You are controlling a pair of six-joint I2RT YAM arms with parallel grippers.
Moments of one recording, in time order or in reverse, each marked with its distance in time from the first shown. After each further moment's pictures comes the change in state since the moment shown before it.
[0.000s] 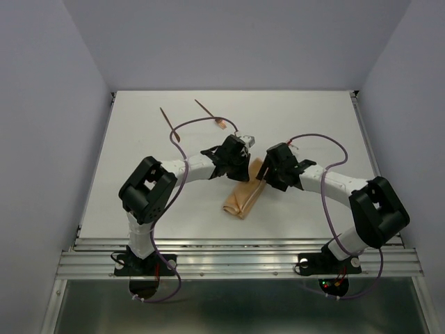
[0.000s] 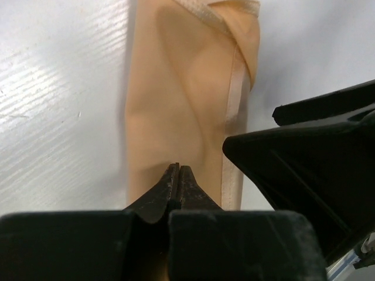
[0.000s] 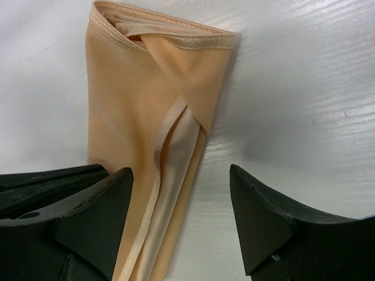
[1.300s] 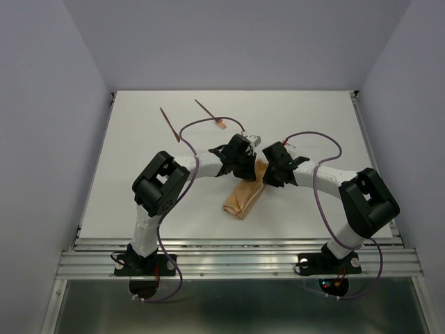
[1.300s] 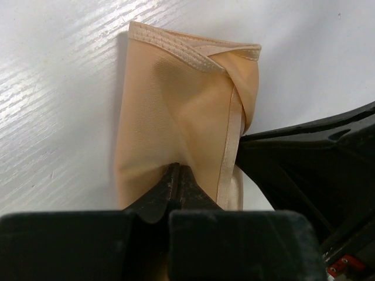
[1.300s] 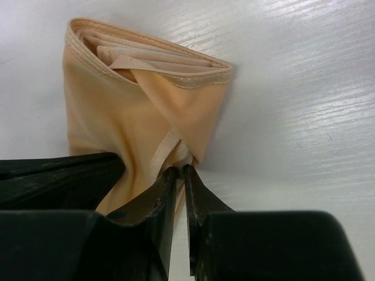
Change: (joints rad) left arm 0.001 0.129 0.069 0.063 0.057 0.002; right arm 0.000 0.110 0.051 -0.017 0.051 -0.048
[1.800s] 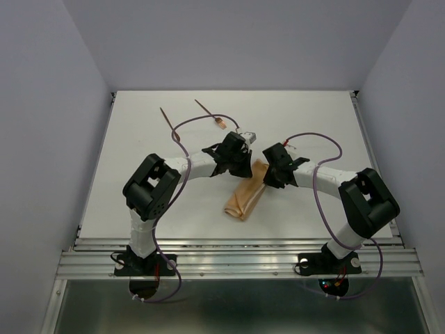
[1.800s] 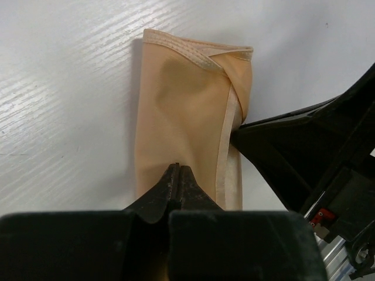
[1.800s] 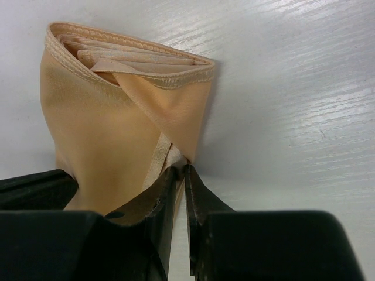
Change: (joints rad) left arm 0.022 -0.083 -0.046 0.000 -0.023 -0.003; right arm 0.000 -0.001 -0.012 0.000 0.008 0.000
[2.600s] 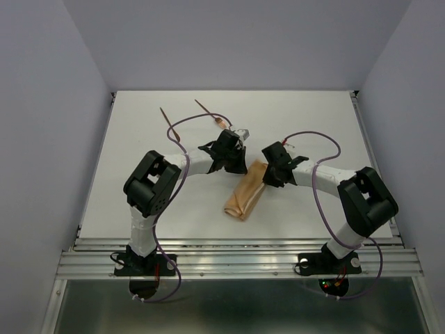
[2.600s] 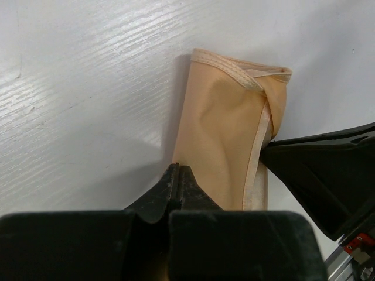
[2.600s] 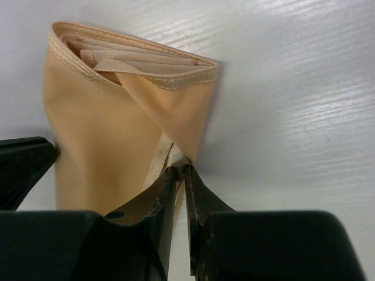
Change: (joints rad) left arm 0.056 0.032 -0.001 0.027 0.004 -0.014; right arm 0.000 0.014 0.034 -0.009 -0.010 -0.020
